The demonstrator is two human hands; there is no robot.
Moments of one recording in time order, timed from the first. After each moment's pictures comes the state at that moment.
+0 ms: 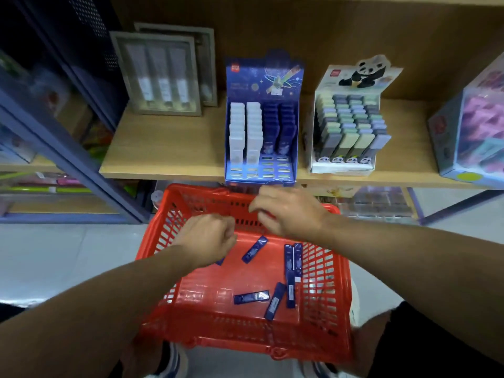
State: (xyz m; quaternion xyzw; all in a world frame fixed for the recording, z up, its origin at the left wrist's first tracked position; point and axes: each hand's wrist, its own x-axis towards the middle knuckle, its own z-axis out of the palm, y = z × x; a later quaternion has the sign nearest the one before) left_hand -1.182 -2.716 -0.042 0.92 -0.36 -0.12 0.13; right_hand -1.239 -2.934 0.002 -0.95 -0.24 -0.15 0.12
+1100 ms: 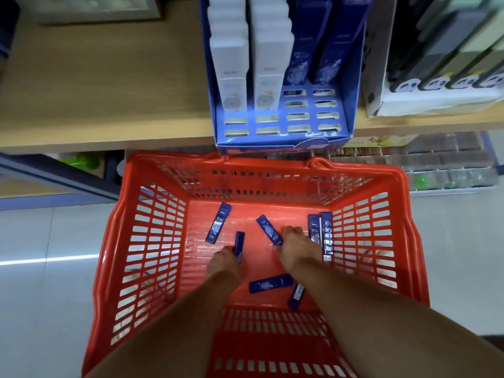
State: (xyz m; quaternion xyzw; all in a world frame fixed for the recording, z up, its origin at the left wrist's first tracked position) left_hand -1.225 -2.721 -0.273 0.90 -0.01 -0.41 0.13; right_hand -1.275 -2.888 -0.253 -0.87 0.31 0.33 0.18
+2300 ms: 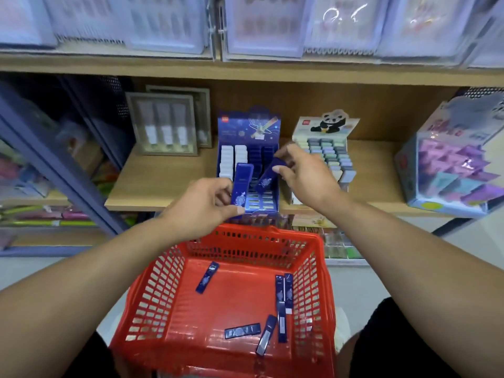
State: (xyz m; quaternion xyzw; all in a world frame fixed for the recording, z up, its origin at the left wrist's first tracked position) left_hand -1.152 -2.742 0.087 0.84 -0.32 -0.16 0.40; right_hand -1.212 -2.986 0.109 -0.95 0.09 -0.10 0.29
